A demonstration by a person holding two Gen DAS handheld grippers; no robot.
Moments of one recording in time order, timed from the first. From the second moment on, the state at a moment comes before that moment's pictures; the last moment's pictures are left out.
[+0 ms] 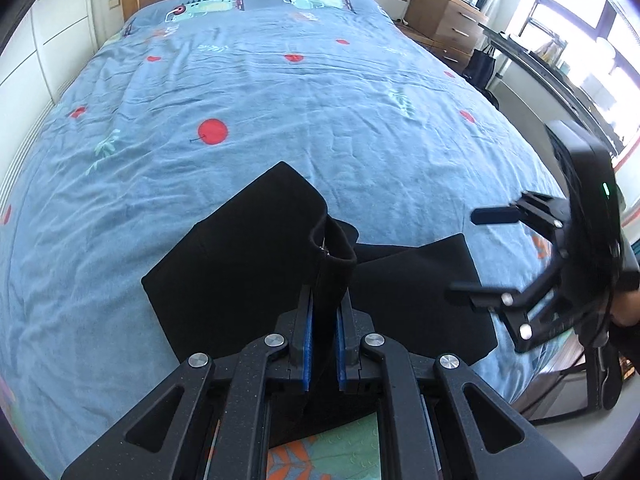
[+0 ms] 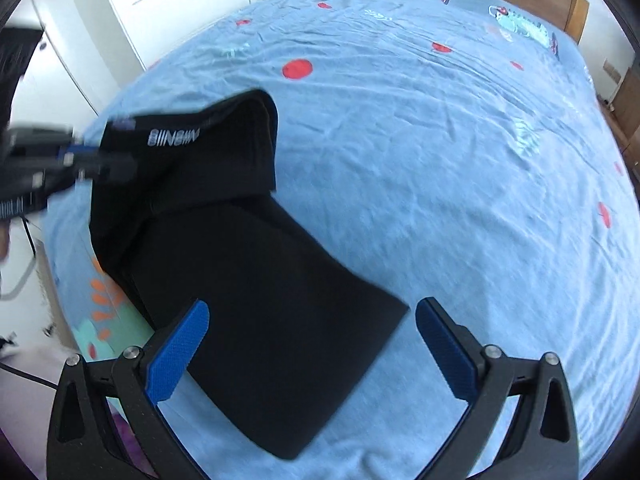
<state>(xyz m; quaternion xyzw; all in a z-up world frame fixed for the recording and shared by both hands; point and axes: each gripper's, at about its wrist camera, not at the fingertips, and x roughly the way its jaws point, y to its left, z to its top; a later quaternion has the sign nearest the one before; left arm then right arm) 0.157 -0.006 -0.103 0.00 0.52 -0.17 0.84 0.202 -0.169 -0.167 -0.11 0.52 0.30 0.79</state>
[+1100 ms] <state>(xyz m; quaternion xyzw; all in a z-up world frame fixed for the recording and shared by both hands) 0.147 0.015 -0.109 -0.02 0.53 -0.14 0.84 0.270 -0.099 -0.173 0.06 0.59 0.39 0.71</state>
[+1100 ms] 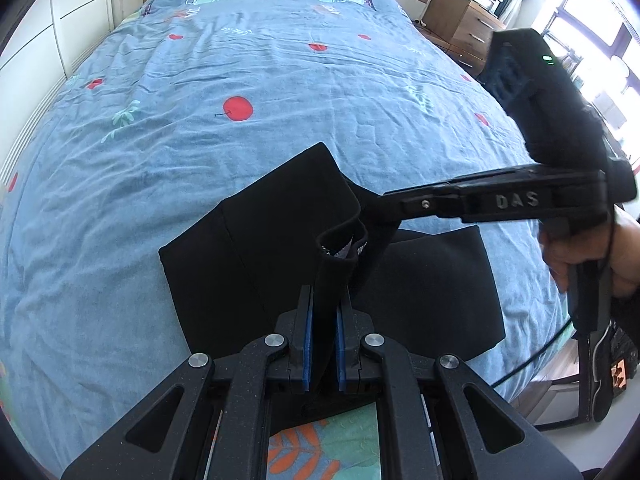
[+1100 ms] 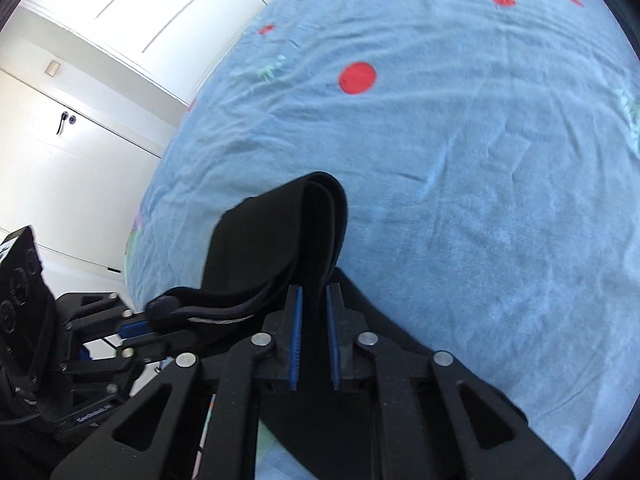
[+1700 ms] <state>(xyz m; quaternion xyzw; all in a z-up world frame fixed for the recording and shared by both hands) 0.109 -0.071 -0.077 0.08 0.52 -0.26 0.81 0.166 -0.189 -0.124 0.22 0.53 0.33 0.75</state>
